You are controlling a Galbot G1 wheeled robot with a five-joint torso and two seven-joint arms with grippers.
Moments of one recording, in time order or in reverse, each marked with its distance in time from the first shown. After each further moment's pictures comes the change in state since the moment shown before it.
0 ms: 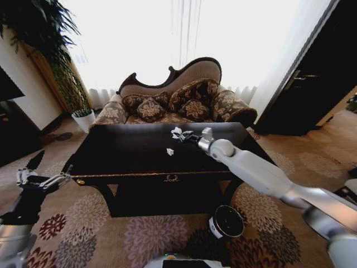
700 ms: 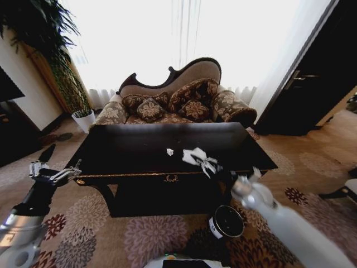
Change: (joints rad) left arm -0.049 0.042 0.047 -0.010 -0.026 0.000 0.000; right arm -1.092 0.087 0.773 0.279 0.009 0.228 -0.597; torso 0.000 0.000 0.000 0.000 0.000
